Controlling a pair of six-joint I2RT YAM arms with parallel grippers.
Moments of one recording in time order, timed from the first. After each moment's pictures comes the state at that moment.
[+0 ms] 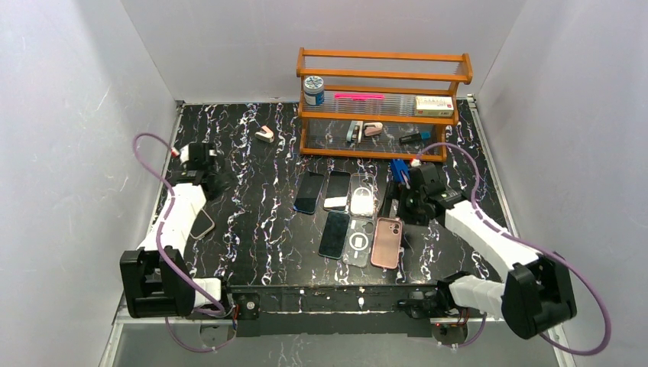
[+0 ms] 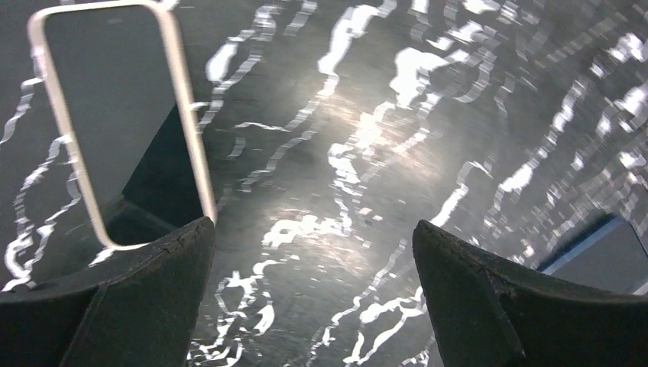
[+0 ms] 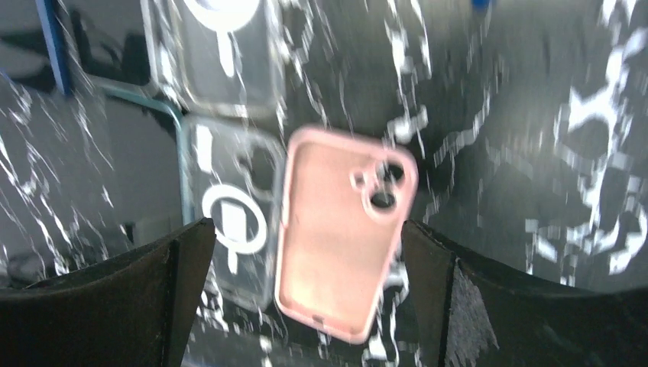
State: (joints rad) left arm -0.02 1.28 0.94 -0.63 -0.25 -0.56; right arm 0.42 1.12 0.70 -0.64 -0.12 0.58
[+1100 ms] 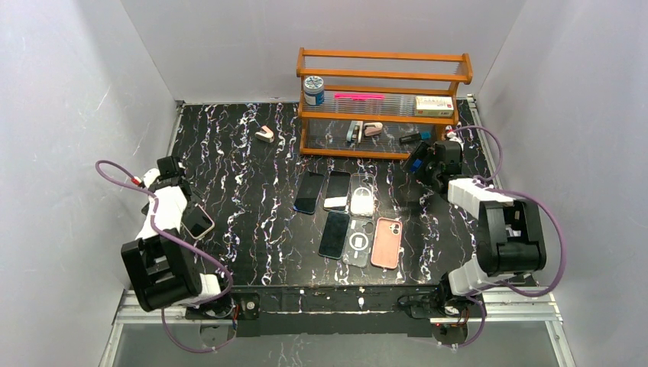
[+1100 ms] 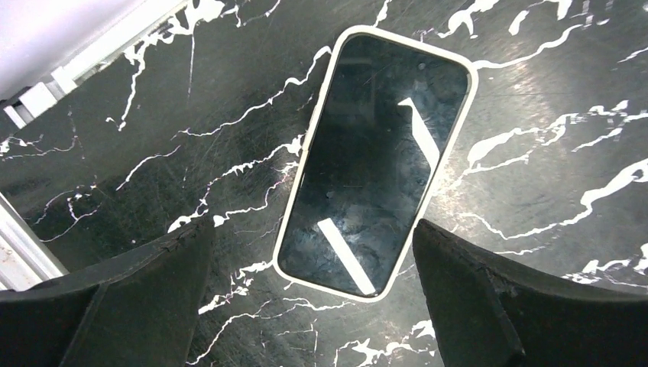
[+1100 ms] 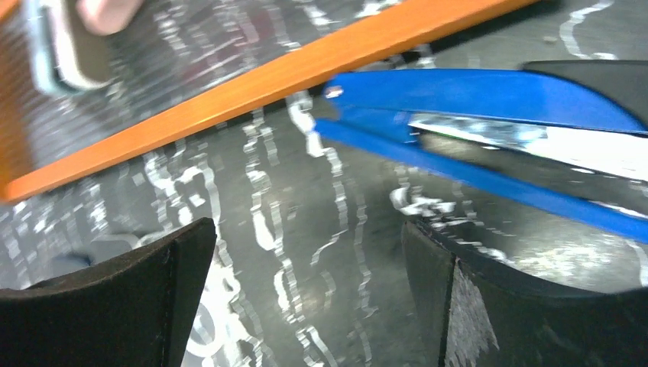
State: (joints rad) left arm 0.34 1.32 0.85 -0.64 -0.42 -0.58; right arm 0.09 1.55 0.77 0.08 0.00 0.60
